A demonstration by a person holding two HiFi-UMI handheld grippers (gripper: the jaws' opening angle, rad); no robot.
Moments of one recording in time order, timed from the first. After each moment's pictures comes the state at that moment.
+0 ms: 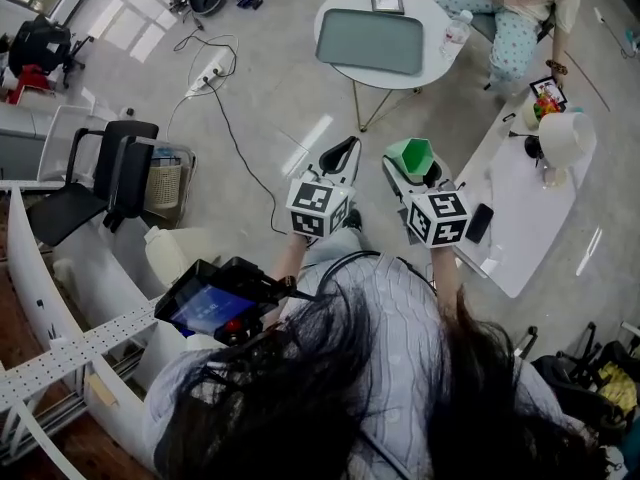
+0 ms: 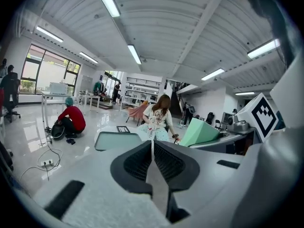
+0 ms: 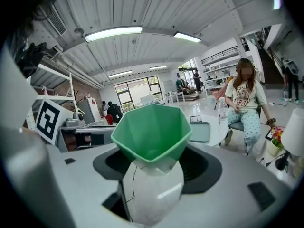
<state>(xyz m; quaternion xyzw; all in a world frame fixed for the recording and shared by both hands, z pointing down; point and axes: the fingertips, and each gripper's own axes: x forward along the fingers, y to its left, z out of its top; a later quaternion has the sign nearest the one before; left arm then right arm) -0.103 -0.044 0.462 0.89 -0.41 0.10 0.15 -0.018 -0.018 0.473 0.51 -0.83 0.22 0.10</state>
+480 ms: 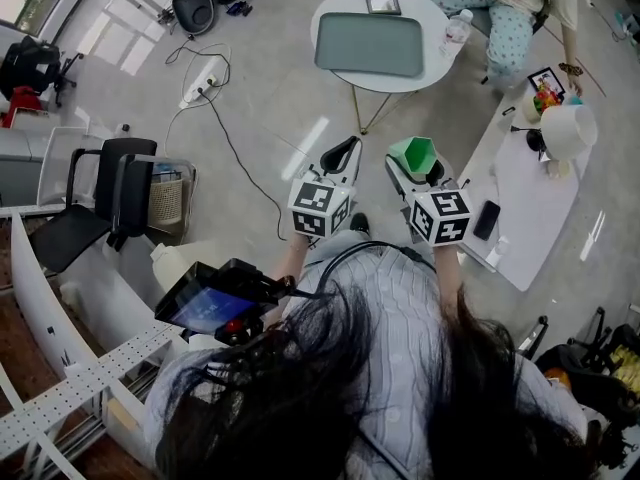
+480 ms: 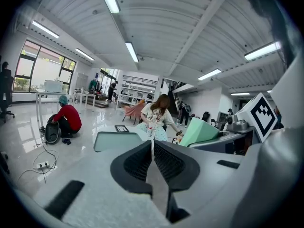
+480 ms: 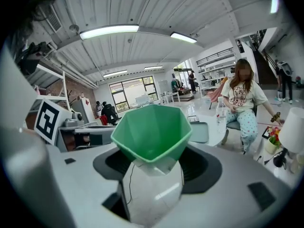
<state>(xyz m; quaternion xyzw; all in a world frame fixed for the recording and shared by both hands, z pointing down) -0.117 -0.073 0.471 0.91 -0.38 0.11 0.15 -0.030 -0.042 0.481 0.54 -0.81 0.23 0.10</state>
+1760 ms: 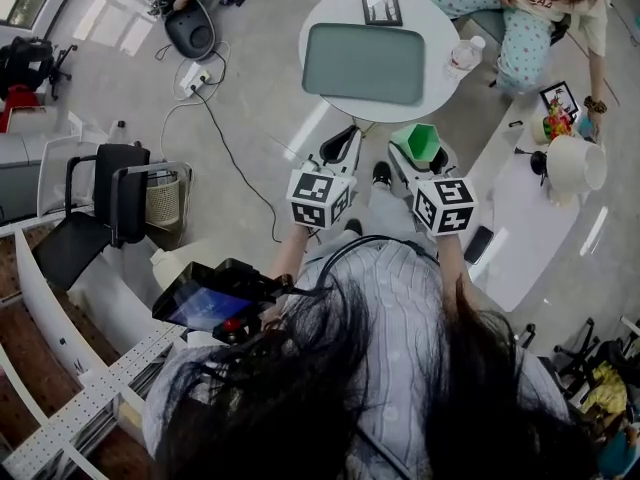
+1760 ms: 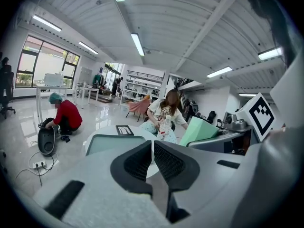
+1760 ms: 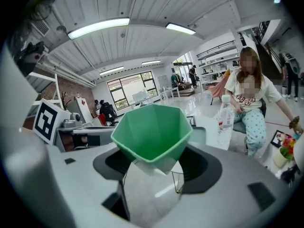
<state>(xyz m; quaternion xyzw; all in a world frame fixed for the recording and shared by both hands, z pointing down) -0.068 -0.210 0.488 0.89 -0.40 0.12 0.18 0.026 -0.184 0.496 0.52 -0.81 0.25 0.11</state>
